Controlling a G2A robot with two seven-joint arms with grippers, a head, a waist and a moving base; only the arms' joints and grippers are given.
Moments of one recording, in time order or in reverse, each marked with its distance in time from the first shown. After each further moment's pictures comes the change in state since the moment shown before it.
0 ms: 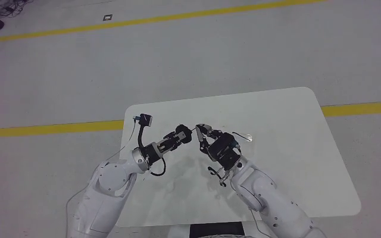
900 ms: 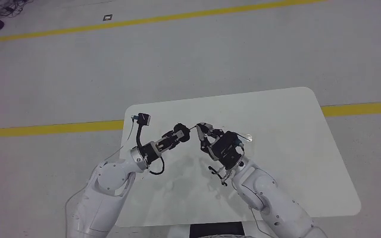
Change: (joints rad) left arm -0.002 -0.010 -0.016 0.007 0.005 0.007 -0.007; right arm 0.001 -0.001 0.013 0.002 0.041 -0.025 -0.018
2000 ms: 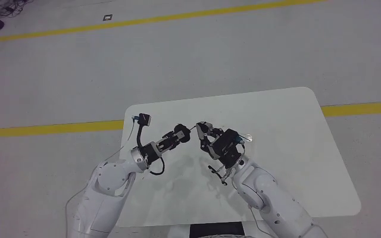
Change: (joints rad) left arm 0.007 -0.014 -0.013 -0.004 0.009 0.016 -0.021; right arm 0.007 -0.004 0.006 0.003 0.039 -0.009 0.013
